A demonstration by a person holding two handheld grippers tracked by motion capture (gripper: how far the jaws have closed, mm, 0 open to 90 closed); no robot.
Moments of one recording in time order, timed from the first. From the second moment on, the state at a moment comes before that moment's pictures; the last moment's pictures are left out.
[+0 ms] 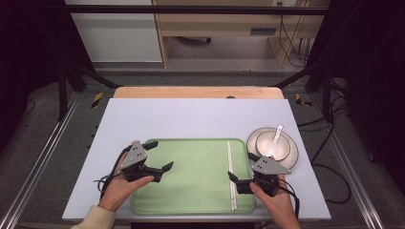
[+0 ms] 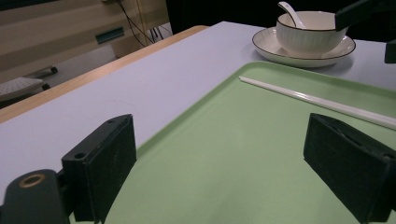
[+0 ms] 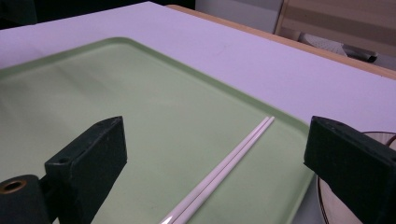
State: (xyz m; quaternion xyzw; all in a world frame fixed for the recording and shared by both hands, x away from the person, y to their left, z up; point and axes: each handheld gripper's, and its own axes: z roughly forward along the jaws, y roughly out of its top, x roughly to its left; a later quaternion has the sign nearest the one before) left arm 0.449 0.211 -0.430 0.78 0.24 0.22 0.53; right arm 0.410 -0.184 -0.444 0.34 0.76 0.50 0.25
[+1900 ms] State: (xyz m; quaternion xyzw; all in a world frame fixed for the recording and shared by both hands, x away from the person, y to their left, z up) left arm 0.425 0.305 -0.439 0.74 0.27 0.29 0.55; right arm 0.402 -0.252 -0.431 0.35 0.72 0.50 0.32
